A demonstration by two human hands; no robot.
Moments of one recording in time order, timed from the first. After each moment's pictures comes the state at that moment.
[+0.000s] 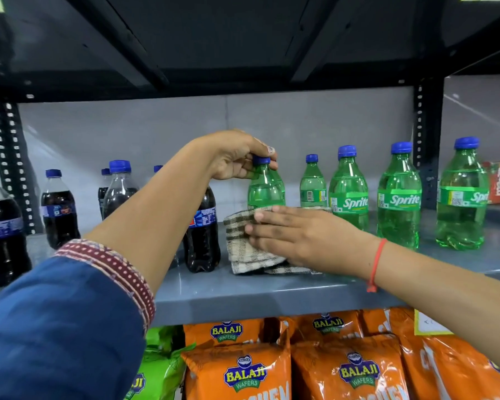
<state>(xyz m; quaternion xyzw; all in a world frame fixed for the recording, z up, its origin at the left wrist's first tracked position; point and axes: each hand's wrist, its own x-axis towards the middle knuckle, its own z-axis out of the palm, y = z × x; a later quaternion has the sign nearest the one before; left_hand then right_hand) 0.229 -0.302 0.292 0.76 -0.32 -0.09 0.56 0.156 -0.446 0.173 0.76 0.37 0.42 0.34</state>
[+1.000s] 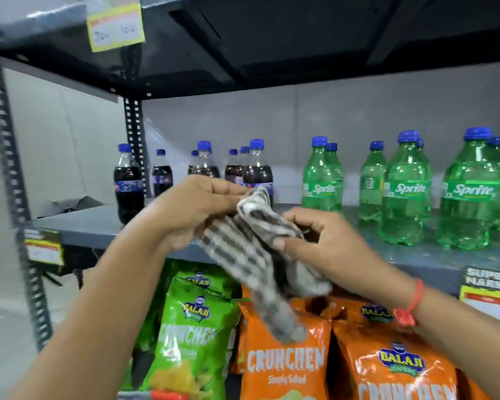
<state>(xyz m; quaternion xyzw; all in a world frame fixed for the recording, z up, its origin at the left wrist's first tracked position) 0.098 -0.183 0.195 0.74 -0.22 0.02 0.63 0.086 -0.378 0.152 0.81 0.35 0.23 -0.41</state>
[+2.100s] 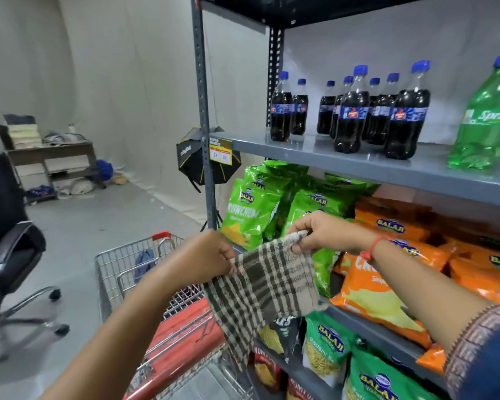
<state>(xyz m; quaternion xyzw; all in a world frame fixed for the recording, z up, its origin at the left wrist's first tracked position) -0.078 -0.033 0.042 0.96 0.07 0.05 0.26 0.064 -0.225 0.056 0.84 0.42 -0.17 -0.31</state>
